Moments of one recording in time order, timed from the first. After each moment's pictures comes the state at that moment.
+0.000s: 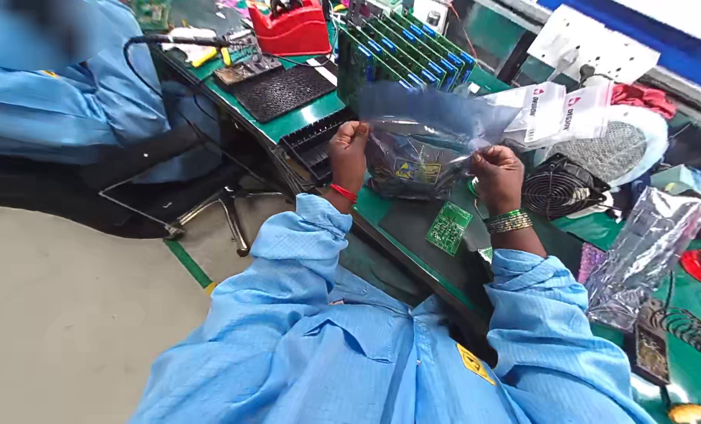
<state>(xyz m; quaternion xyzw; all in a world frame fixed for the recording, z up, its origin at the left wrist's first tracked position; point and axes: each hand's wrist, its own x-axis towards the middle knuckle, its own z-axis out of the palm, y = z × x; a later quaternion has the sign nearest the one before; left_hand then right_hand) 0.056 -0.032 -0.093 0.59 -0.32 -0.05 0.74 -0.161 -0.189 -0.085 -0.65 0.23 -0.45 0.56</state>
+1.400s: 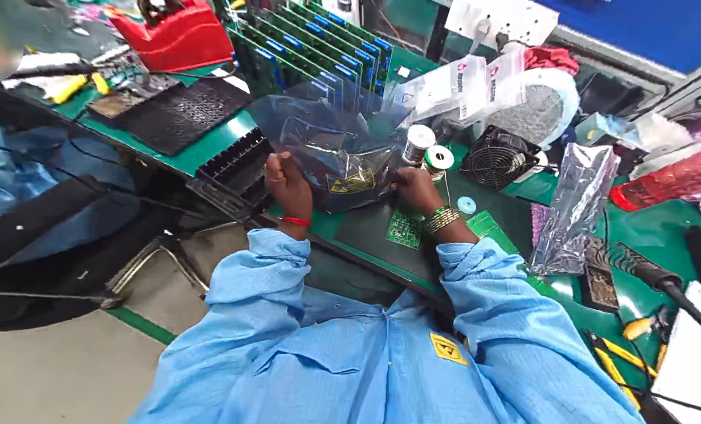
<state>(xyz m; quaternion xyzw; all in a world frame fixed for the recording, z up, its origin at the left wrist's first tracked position) 0.047 -0.039 -0.131 0.64 -0.36 0.13 0.66 -0.163 -0.171 -0.102 -0.88 0.31 -0.16 0.31</state>
